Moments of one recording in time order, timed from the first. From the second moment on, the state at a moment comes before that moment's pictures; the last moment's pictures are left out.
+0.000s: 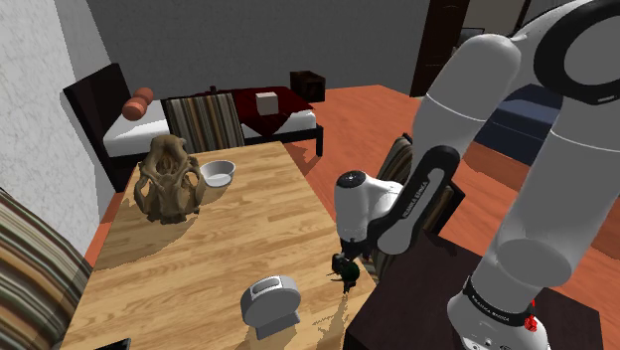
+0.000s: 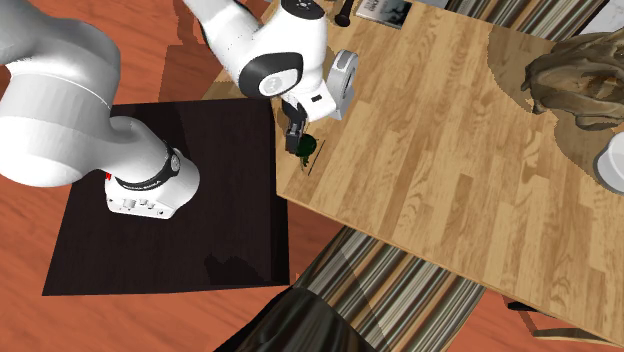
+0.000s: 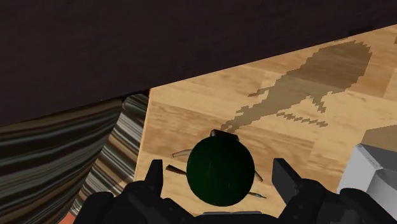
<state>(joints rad) -0.06 0.04 0.34 -2.82 -0.25 2.74 0.77</state>
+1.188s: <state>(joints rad) -0.01 0.21 0.24 -2.78 -0.49 2.85 0.96</state>
